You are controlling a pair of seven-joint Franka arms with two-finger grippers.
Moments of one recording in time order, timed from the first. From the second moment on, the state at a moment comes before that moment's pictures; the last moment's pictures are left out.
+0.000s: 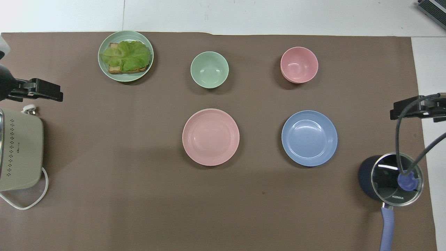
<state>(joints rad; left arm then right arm) -0.02 0.06 -0.05 -1.52 -0.03 1.65 0.00 0.04 -0.01 -0.05 -1.50 -0.01 1.50 0.07</state>
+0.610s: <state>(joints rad) -0.02 0.06 -0.05 -1.52 -0.03 1.65 0.00 0.04 -0.03 -0.05 -1.63 -0.01 1.63 0.07</state>
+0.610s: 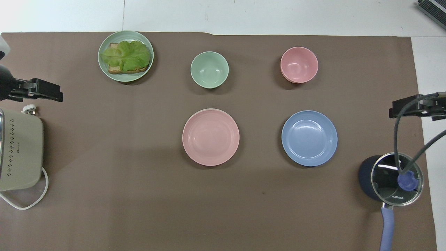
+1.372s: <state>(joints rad) -0.02 0.06 -0.05 -1.52 -0.03 1.65 0.00 0.04 0.00 -0.05 -2.14 -0.01 2.17 0.04</state>
